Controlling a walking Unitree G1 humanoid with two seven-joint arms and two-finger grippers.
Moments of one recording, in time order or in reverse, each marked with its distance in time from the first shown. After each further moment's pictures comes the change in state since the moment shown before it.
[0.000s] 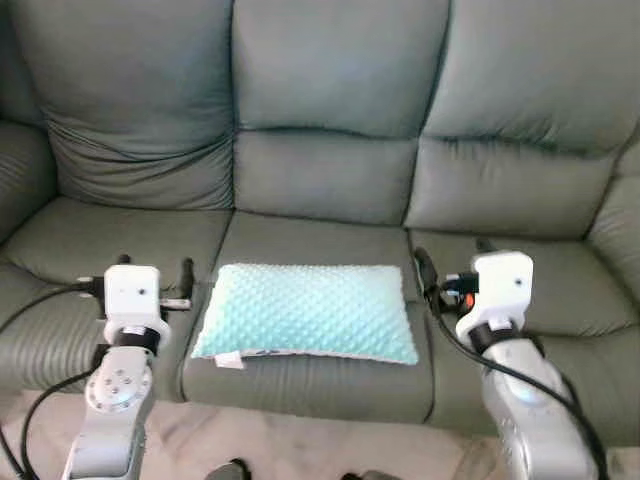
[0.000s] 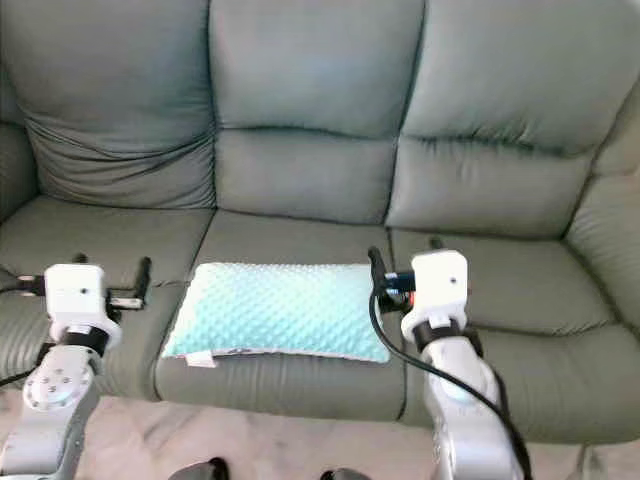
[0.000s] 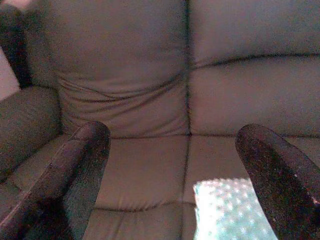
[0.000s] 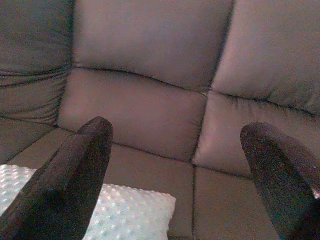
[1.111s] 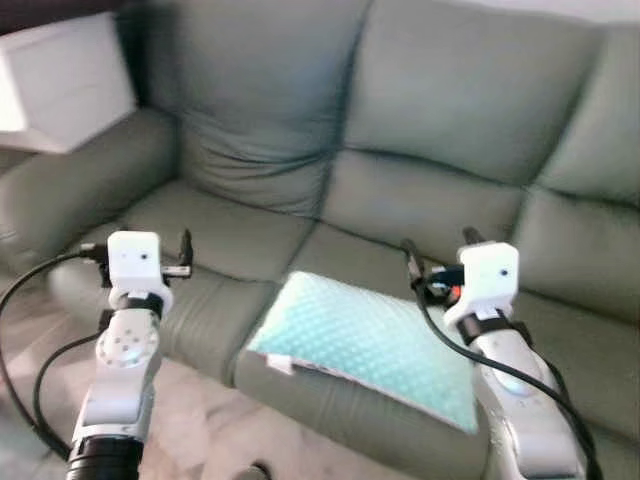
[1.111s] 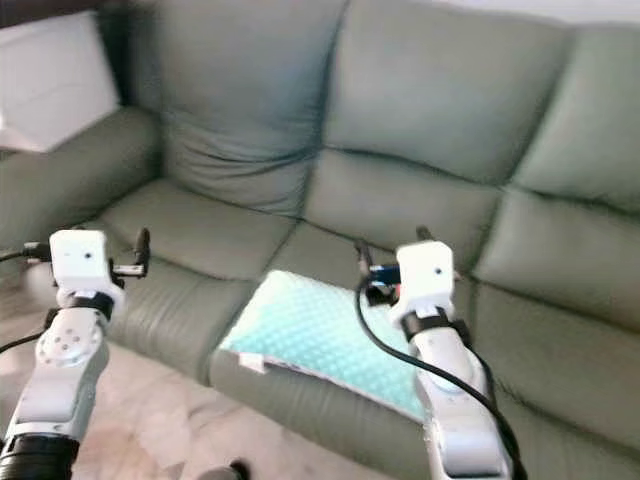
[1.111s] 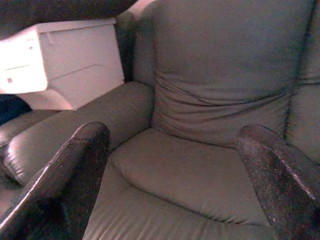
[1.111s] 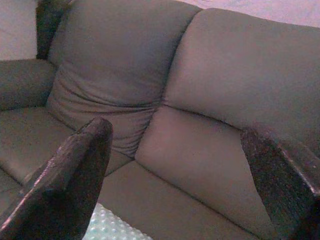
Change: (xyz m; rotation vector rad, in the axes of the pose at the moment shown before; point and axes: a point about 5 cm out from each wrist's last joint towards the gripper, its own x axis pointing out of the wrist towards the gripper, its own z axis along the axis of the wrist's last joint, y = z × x) left arm 0.038 -0.003 0.013 -0.006 -0.022 0.027; right arm 0.010 0.010 0.010 -0.034 -0.044 0.050
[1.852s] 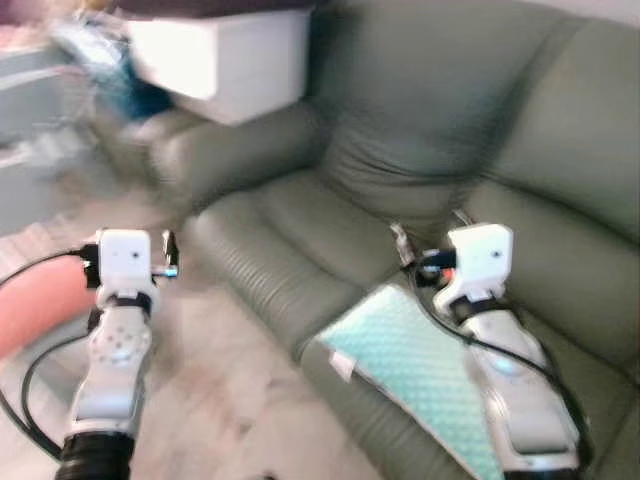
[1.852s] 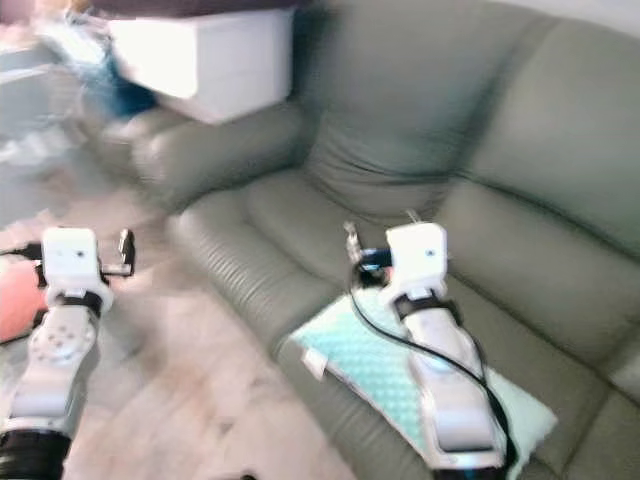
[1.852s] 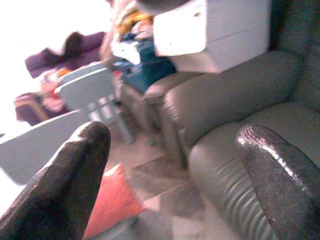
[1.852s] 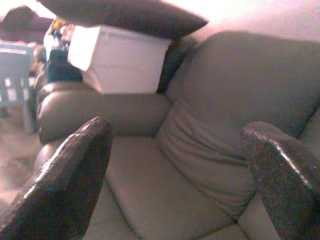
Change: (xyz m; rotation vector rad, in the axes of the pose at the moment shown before) left arm 0.004 0.014 -0.004 0.074 0.028 0.083; right arm 0.017 0.001 0.009 0.003 -0.051 0.027
